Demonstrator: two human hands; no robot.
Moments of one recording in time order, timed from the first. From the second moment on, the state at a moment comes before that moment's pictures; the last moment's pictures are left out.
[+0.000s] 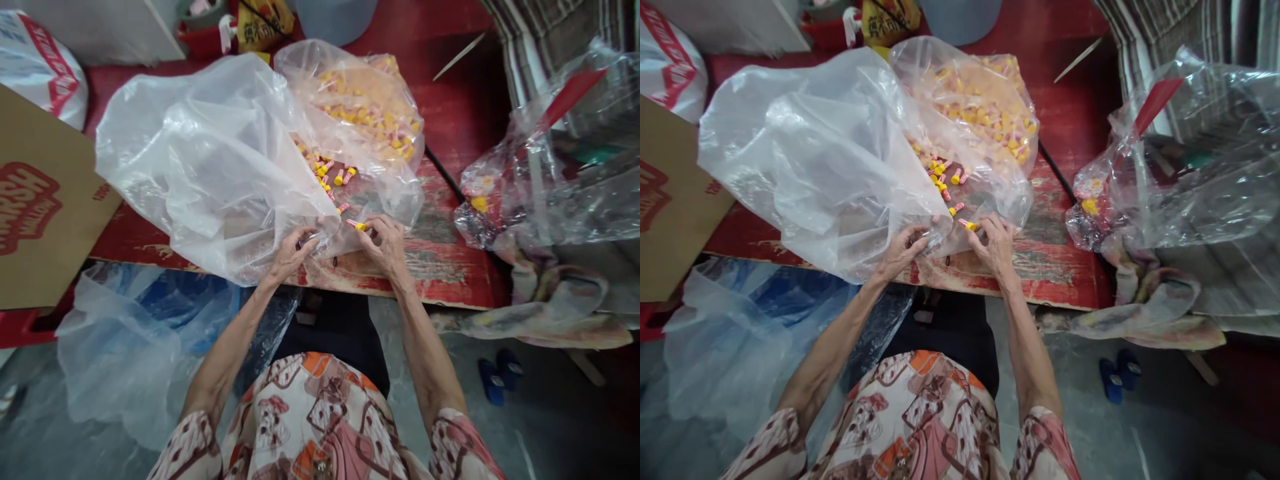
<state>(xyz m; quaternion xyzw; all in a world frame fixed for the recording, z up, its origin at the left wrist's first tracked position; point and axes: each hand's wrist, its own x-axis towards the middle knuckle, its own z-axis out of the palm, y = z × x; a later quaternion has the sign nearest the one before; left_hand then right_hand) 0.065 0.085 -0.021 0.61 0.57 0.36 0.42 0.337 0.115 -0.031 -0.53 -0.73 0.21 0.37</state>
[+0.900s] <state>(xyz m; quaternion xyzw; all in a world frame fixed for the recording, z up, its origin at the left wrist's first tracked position) 0.099 0.110 0.040 0.81 0.55 -0.05 0.21 0.291 0.183 -0.018 -0.51 -0.77 0.28 0.26</state>
